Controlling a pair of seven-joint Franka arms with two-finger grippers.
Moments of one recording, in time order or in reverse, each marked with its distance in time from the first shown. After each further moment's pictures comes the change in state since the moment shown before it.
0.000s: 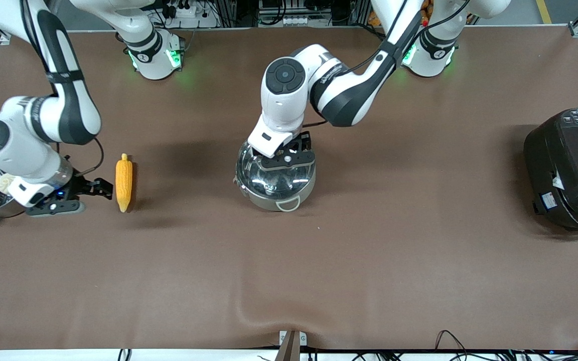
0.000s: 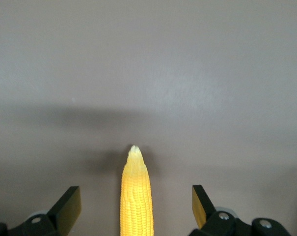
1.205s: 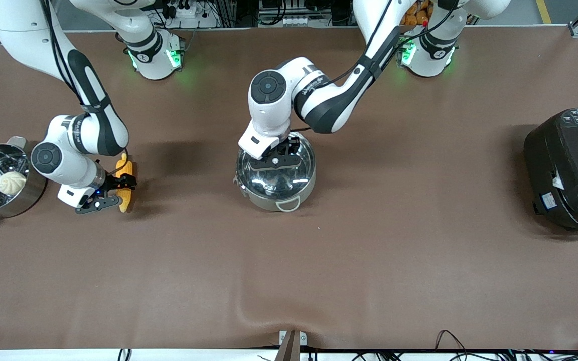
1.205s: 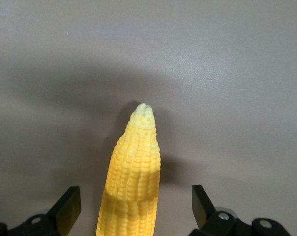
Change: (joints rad) left arm -0.039 0.068 0.002 0.007 0.019 0.023 0.000; right arm -0.003 0.150 0.002 -0.104 0.000 0.132 -0.172
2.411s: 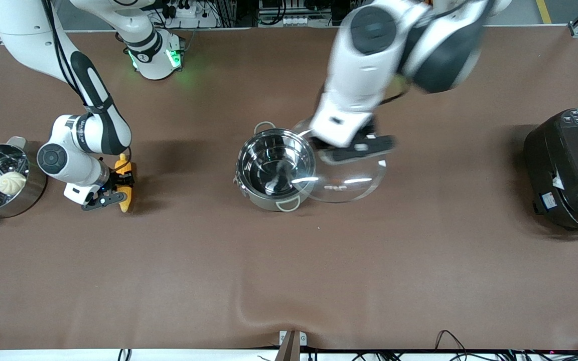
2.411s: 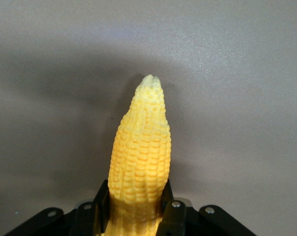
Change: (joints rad) left arm 0.262 -0.353 0.022 -0.008 0.011 -0.356 0.090; right arm 0.000 0.006 0.002 -0.026 0.000 -0.012 -0.010
